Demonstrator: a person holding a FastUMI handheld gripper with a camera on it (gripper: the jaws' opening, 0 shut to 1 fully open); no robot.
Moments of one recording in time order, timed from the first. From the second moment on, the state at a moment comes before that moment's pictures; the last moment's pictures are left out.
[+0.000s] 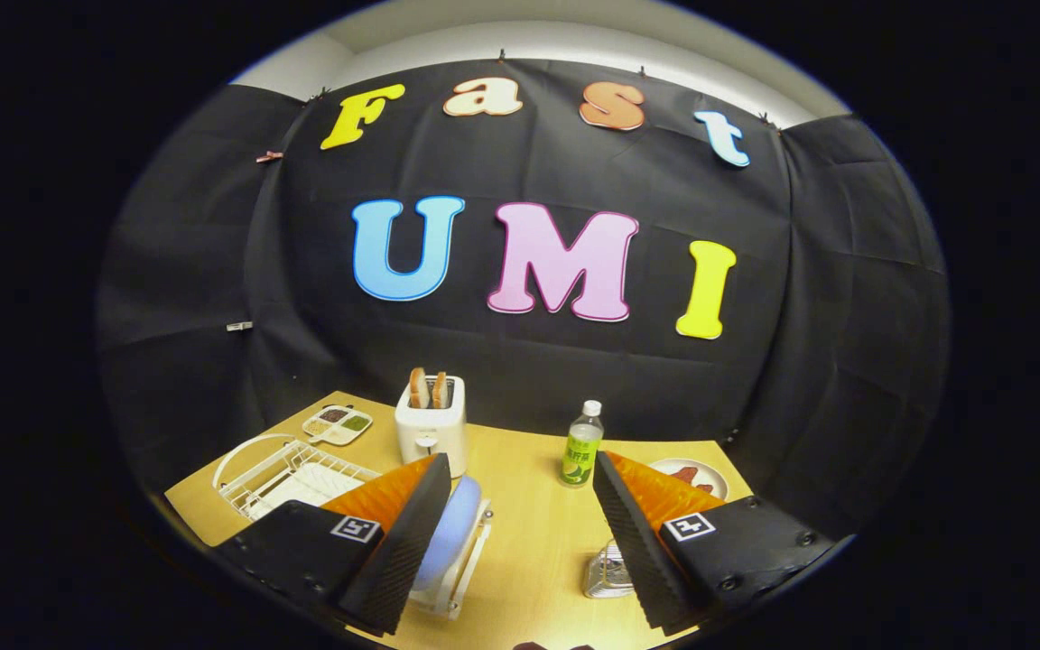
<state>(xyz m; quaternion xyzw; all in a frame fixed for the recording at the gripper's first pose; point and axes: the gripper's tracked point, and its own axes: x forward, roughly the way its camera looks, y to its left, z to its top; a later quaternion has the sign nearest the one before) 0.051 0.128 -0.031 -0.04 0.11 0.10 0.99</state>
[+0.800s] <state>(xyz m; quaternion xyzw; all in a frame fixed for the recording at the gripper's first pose) 0.085 0.165 -0.179 -0.08 0.37 0.08 0.92</state>
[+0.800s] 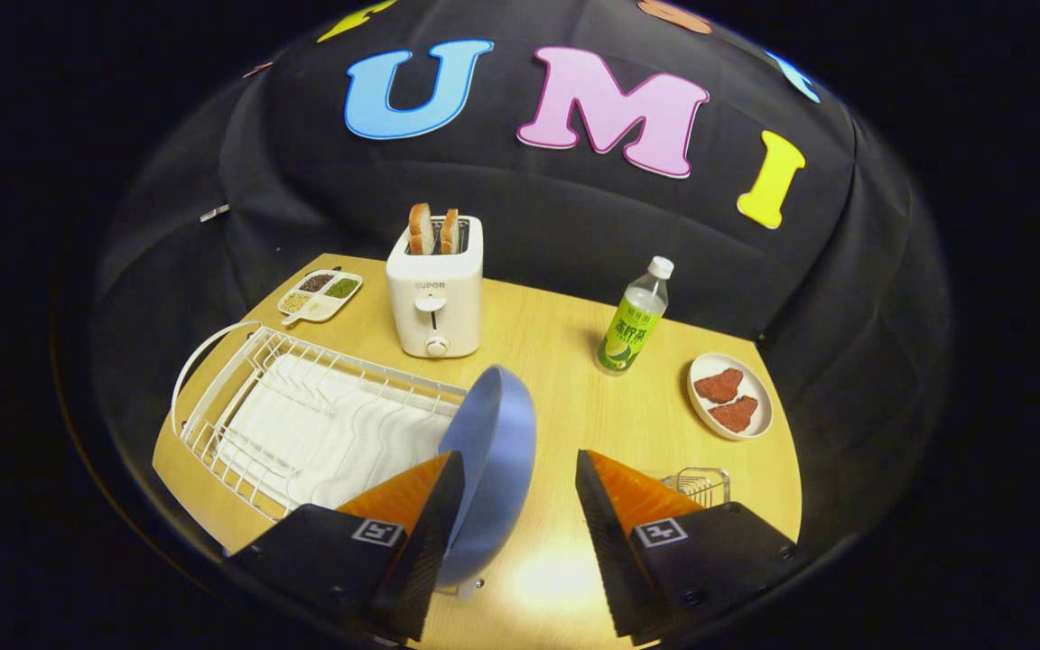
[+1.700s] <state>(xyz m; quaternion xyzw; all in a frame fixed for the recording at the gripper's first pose) 0.116 0.175 -0.170 -0.02 0.38 0.03 0.92</state>
